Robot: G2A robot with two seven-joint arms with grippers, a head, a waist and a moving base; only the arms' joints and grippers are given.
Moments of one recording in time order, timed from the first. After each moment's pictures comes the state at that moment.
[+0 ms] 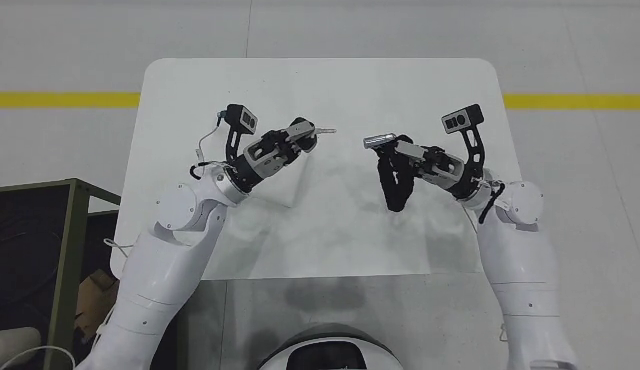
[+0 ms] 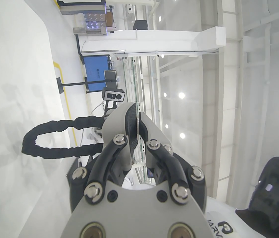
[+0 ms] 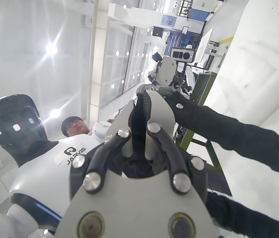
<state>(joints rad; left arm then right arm) 1.29 -1.17 -1.28 -1.74 -0.54 -0.14 -0.67 -1.25 -1.33 1.53 -1.48 0.54 -0.29 1.26</state>
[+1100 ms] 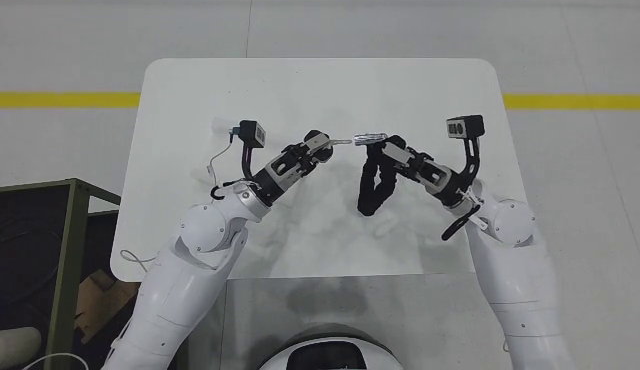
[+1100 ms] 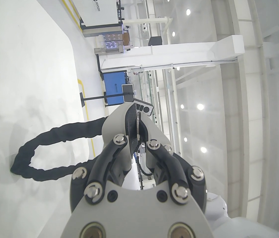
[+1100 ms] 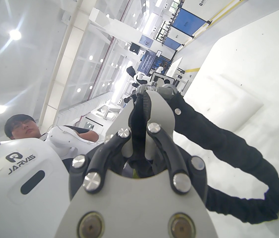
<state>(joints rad) 1.36 -1.21 -1.20 -1.81 -0.31 -0.13 -0.45 -1.32 -1.30 1.45 -1.59 0.31 -0.51 0.97</state>
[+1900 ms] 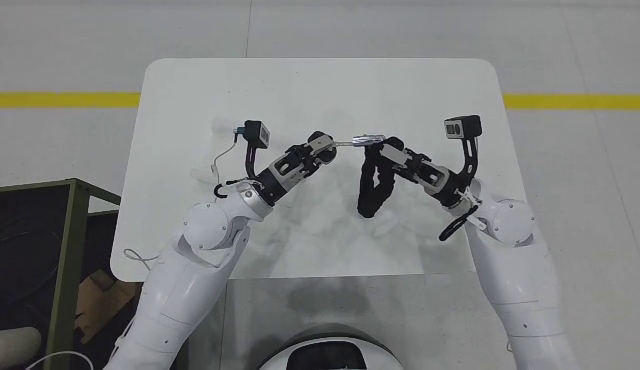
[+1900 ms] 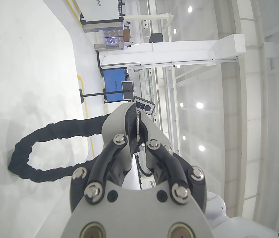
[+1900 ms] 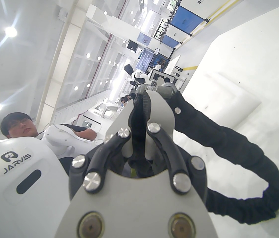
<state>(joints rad) 1.35 -1.23 -1.20 -1.79 -0.31 -0.12 -0.48 -1.32 -1.27 1.43 -1.60 0.31 -0.52 0.95</state>
